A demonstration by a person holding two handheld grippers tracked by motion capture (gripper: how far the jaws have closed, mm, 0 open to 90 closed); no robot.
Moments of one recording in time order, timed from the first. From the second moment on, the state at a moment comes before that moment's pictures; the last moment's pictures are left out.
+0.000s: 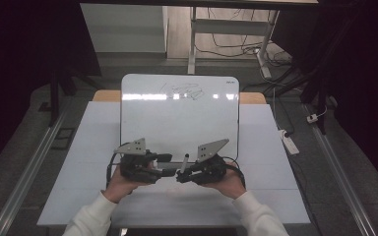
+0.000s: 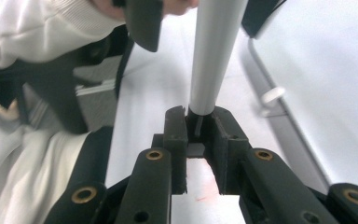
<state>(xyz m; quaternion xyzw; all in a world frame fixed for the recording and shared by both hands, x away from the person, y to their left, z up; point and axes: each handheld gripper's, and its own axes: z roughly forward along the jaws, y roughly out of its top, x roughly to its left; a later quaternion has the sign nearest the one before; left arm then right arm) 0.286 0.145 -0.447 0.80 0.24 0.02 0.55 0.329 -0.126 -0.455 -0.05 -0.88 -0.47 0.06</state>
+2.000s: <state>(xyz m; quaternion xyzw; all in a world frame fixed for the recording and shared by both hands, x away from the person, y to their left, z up) 0.238 0.235 -0.516 0.81 0.39 0.15 0.42 0.483 -0.136 -0.375 -0.33 -0.72 -0.52 -0.31</state>
